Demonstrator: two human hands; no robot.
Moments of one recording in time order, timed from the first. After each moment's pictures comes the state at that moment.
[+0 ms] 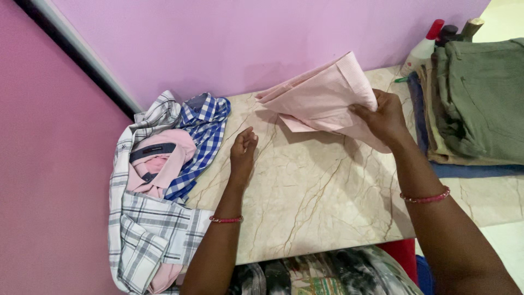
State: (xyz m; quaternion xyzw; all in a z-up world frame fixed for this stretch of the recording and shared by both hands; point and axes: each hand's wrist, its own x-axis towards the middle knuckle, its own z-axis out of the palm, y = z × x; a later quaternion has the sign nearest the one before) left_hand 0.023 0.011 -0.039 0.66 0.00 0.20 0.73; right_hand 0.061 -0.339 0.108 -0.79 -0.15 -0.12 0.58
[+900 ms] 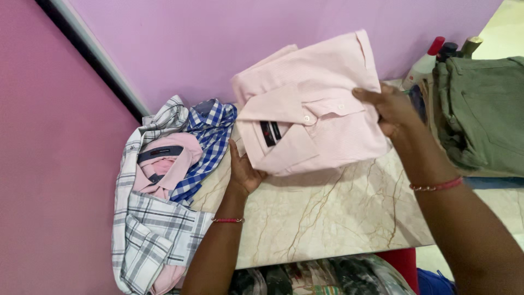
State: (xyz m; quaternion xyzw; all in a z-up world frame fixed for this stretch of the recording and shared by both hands) left_hand -0.012 0.012 0.004 0.31 -0.01 -0.07 0.95; right_hand 0.052 -0.310 0.180 -0.63 0.02 0.04 0.77
